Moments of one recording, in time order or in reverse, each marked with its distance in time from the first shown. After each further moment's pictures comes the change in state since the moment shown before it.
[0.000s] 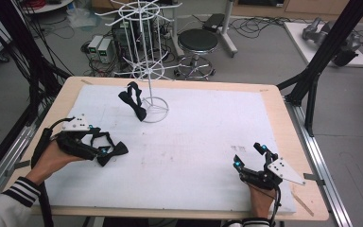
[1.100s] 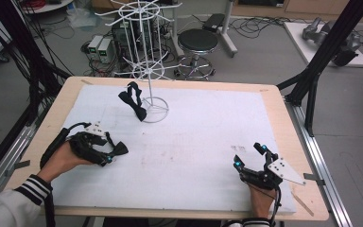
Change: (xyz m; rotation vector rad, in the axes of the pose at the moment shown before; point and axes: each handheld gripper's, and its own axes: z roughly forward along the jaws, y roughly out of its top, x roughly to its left) left arm -0.008 0.000 0.031 0.274 -0.037 0.000; right arm 0.000 0.000 0.000 -0.005 0.001 0.006
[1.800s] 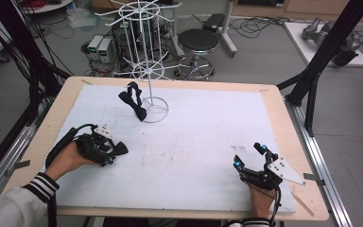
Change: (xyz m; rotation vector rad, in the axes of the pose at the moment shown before) left arm -0.001 0.006 0.017 0.126 -0.017 -0.001; right arm 0.000 0.000 0.000 0.000 -0.001 -0.005
